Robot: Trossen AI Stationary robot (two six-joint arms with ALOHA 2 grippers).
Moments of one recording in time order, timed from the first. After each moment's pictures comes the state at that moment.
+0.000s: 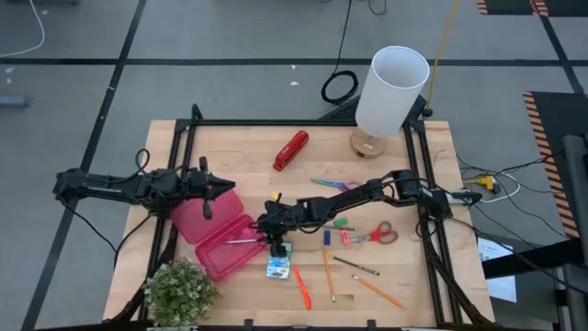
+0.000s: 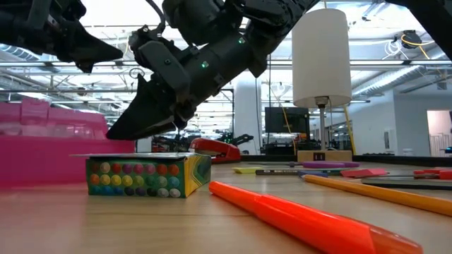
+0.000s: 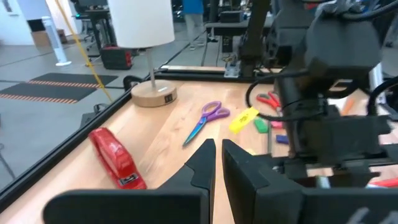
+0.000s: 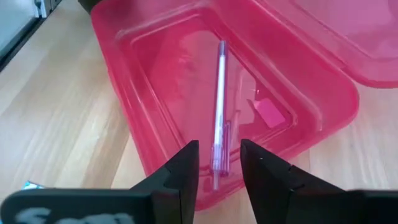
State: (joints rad) left arm -0.07 0.37 0.23 -0.02 -0.25 0.00; right arm 0.12 2.24 1.52 0.07 -0.13 0.07
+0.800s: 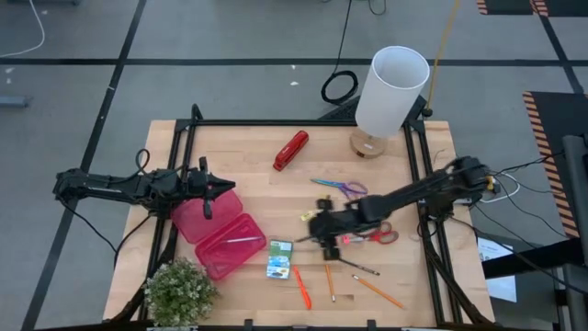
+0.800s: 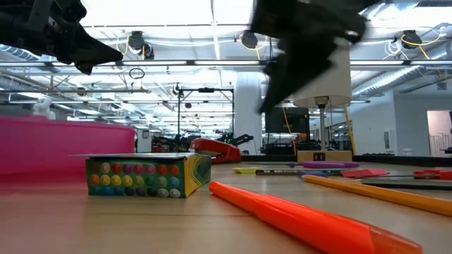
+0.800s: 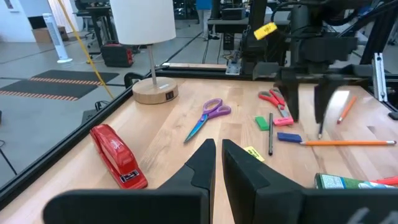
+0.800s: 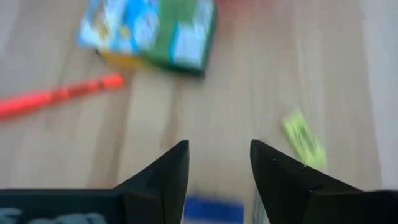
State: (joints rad) left arm -0.07 0.37 0.23 -0.03 -0.24 -0.01; right arm 0.28 1.65 1.01 -0.31 0.11 0.17
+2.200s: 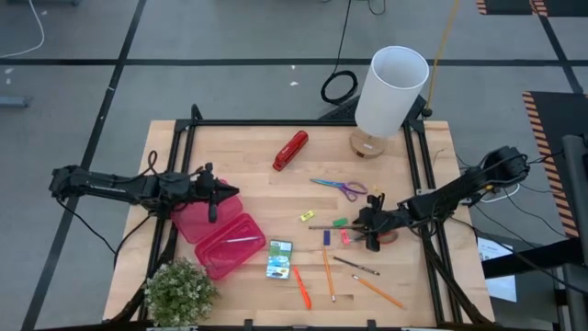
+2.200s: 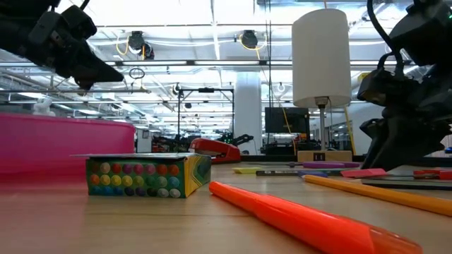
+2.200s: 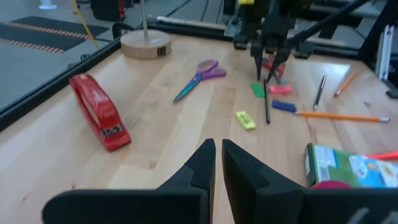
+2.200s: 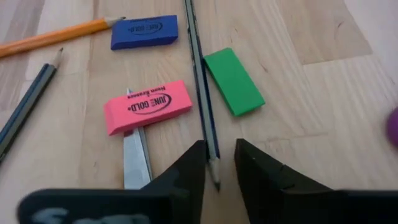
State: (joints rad) left arm -0.07 0.48 0.23 -0.06 -0.22 -0.15; right arm 0.36 1.31 0.20 0.23 0.24 0.42
